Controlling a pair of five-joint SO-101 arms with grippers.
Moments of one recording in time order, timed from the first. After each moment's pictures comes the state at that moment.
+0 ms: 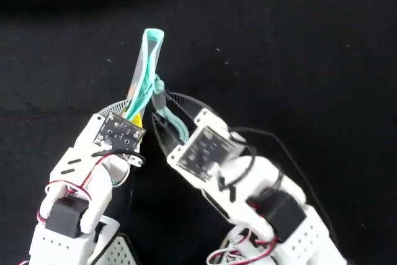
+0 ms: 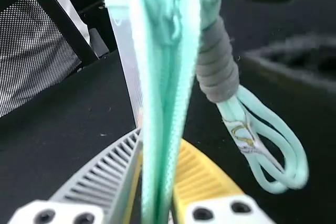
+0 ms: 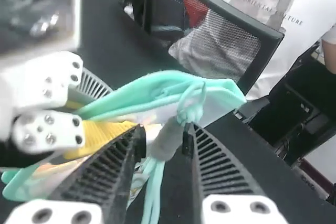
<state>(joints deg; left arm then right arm) 12.1 -85.5 73.1 48.7 -21.1 -41.8 -76.4 55.3 43.3 20.3</state>
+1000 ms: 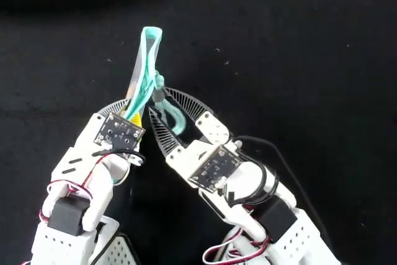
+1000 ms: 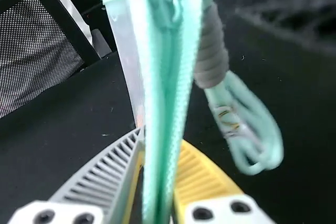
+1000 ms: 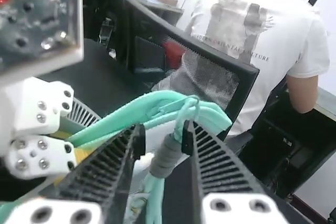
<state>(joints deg) 11.4 -85.8 75.6 46.1 -21.1 -41.8 -81.9 67.6 24.8 19.7</state>
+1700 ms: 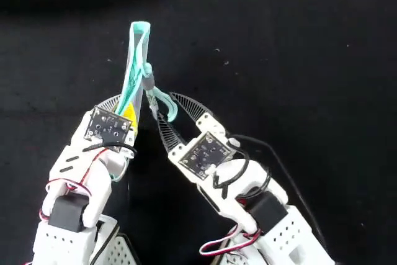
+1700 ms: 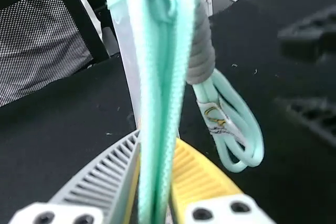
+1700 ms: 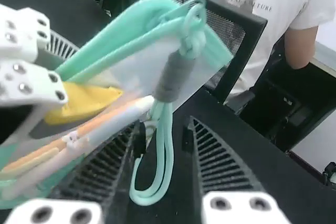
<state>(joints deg) 8.5 -85.8 76.6 42.2 -15.9 -38.3 -81.9 75.7 24.1 19.6</state>
